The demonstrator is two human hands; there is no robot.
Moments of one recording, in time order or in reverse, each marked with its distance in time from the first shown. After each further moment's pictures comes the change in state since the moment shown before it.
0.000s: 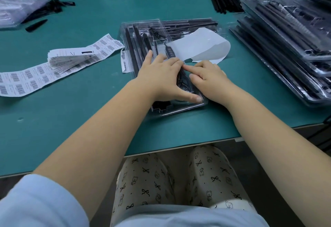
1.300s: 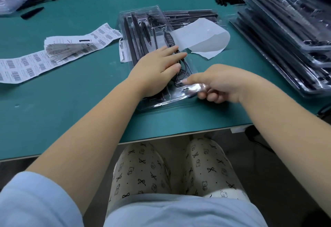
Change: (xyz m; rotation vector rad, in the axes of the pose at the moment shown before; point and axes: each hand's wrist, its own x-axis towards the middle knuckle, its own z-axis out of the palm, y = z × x) left_hand -0.011 -0.017 0.017 -0.397 0.189 0.100; right_hand -0.036 -0.021 -0.032 0.582 -0.421 0.447
